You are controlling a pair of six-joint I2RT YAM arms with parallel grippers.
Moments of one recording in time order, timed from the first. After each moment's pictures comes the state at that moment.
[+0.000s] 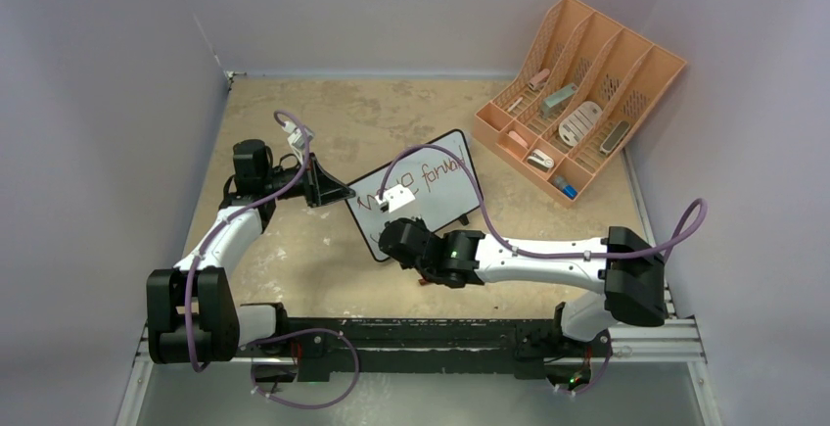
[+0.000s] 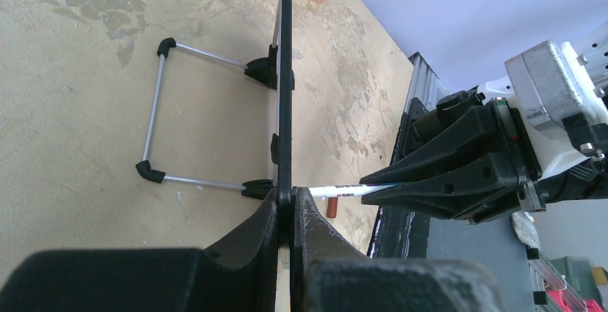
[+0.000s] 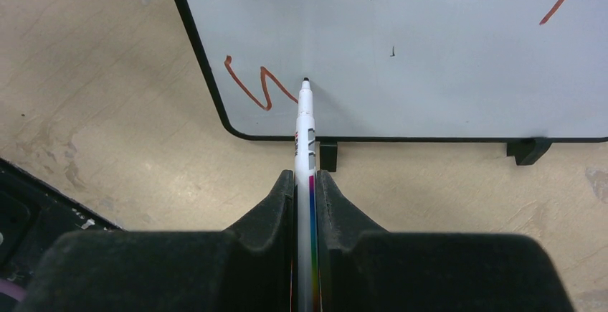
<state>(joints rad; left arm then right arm) 0.04 1.25 0.66 0.10 1.23 -0.22 1.28 1.52 1.06 -0.39 0.56 0.53</state>
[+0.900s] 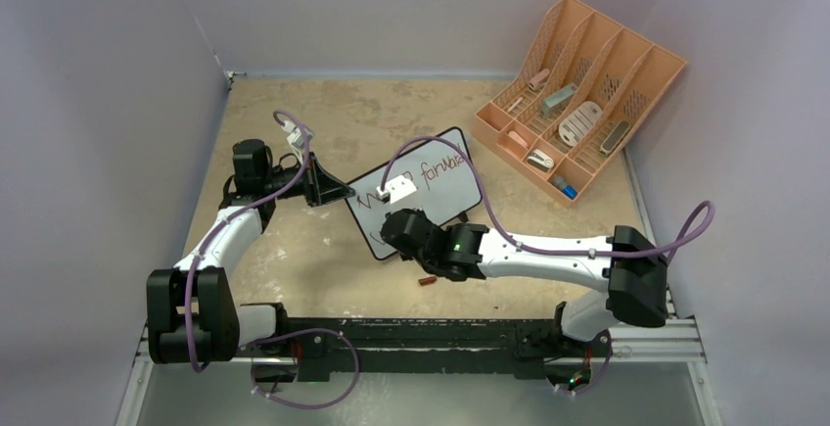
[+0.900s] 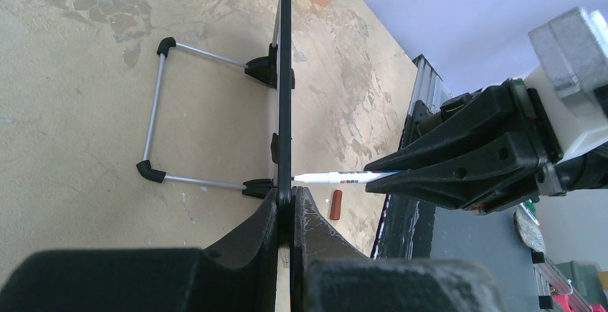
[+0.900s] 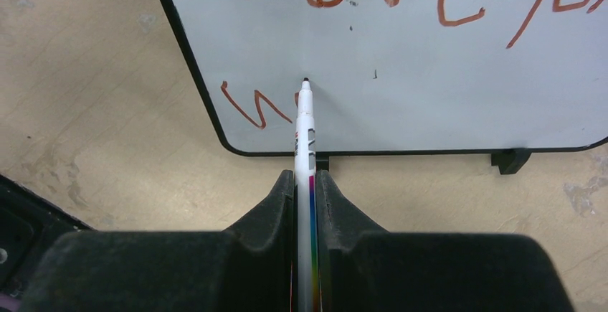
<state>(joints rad) 0.04 1.25 0.66 0.11 1.22 -0.22 1.25 1.51 1.09 -0.38 0.55 0.48</state>
